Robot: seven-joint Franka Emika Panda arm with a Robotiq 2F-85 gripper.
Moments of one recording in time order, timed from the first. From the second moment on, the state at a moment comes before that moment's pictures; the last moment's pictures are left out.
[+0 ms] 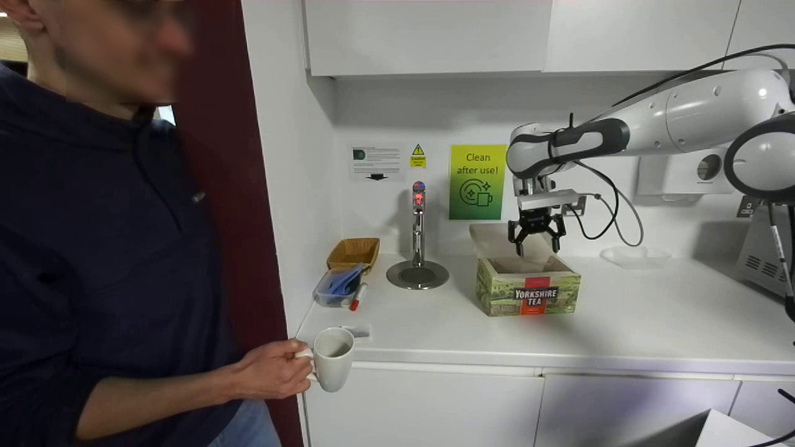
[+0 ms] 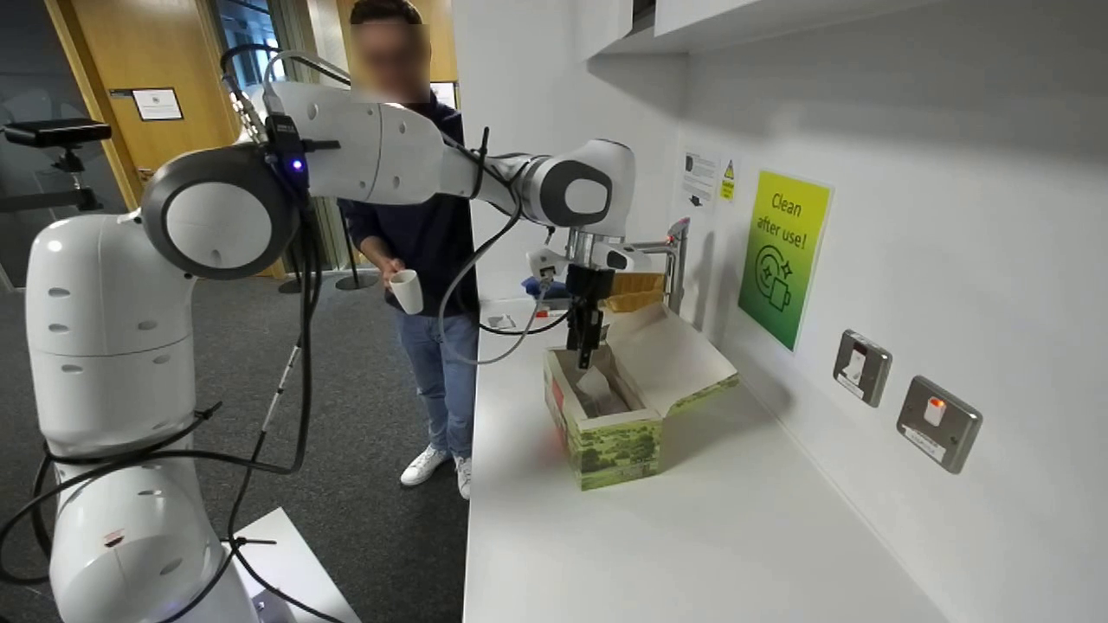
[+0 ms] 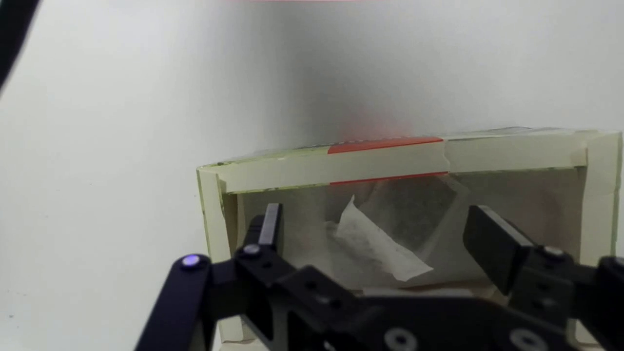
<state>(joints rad) -0.10 0.24 -0.14 -1.62 -0.02 1.65 0.48</state>
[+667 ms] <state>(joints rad) -0.10 0.28 -0.14 -1.62 -0.02 1.65 0.48</state>
